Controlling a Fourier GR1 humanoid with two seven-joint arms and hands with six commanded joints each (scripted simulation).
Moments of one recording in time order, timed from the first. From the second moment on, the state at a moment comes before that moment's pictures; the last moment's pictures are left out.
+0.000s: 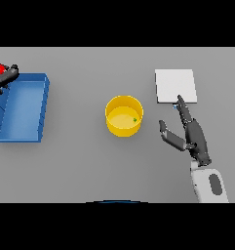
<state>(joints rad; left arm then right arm) -0.68 0.90 -0.61 -1.10 0.34 0.25 0.57 0.00 -0.09 0.09 -1.60 0.16 0.02 -0.09</state>
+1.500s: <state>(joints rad) -0.67 0.89 -0.64 -1.11 0.31 0.25 0.51 -0.44 -0.37 0.43 -1.45 0.60 0.30 -0.10</state>
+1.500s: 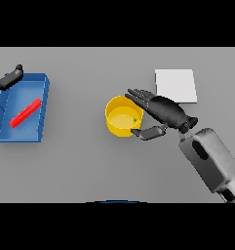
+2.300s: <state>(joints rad) -0.67 0.88 -0.61 -1.07 0.34 0.24 0.44 -0.63 -0.37 0.62 -1.23 0.74 0.41 -0.20</state>
